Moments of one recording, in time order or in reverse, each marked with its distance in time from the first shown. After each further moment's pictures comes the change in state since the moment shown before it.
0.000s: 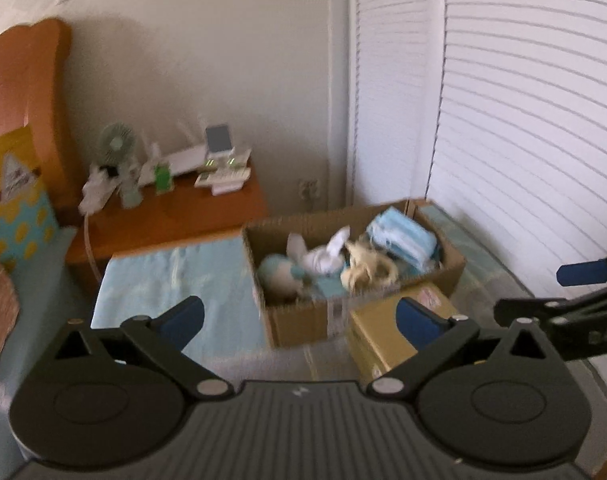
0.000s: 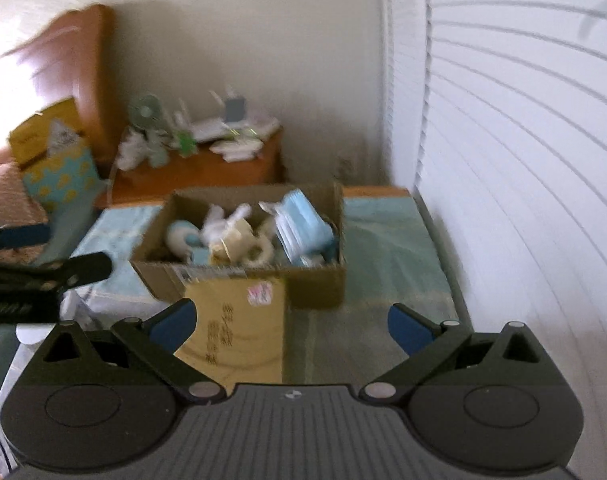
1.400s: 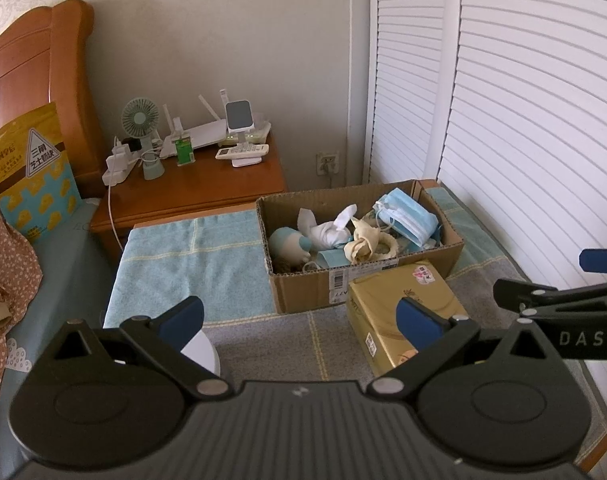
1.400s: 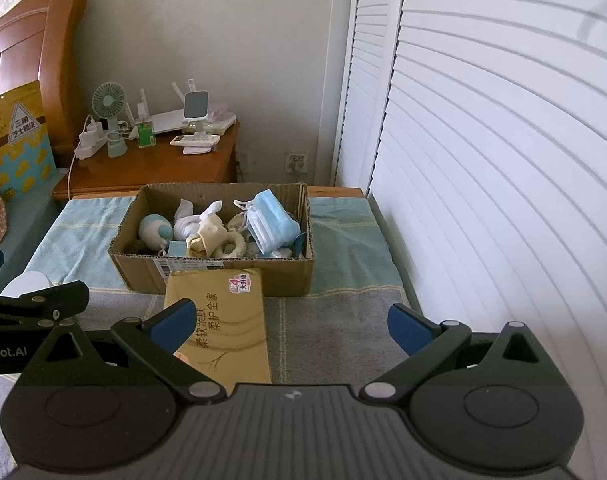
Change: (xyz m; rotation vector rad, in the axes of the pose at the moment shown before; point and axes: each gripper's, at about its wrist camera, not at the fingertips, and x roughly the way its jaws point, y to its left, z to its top) left arm -0.023 -0.009 0.002 -0.031 0.072 0.055; right arm -0.026 0.028 0.000 -0.039 -0.012 -0.163
